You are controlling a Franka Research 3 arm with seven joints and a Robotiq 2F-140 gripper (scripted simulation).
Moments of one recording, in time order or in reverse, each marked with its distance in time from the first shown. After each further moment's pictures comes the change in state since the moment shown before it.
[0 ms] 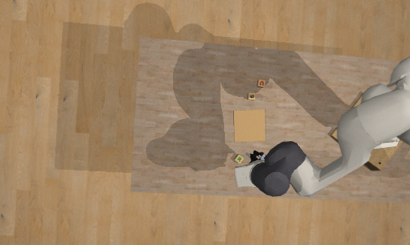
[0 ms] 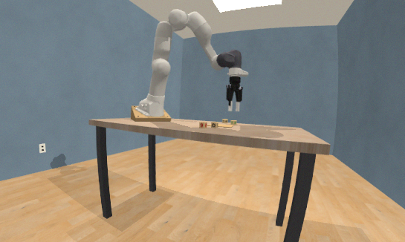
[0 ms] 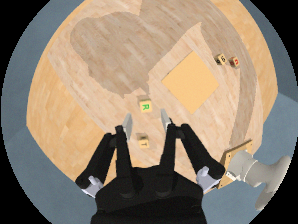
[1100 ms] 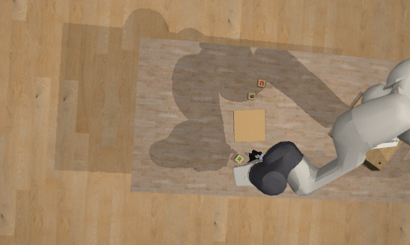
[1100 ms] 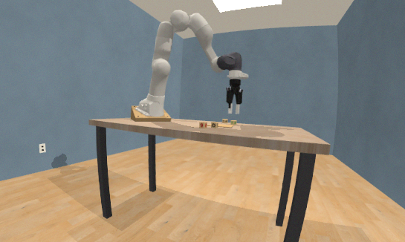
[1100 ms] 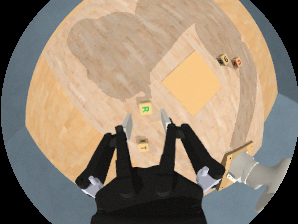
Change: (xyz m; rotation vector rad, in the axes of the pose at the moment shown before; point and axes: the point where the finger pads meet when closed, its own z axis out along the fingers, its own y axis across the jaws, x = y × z) arm 0.001 0.000 0.017 -0.008 0.001 -0.004
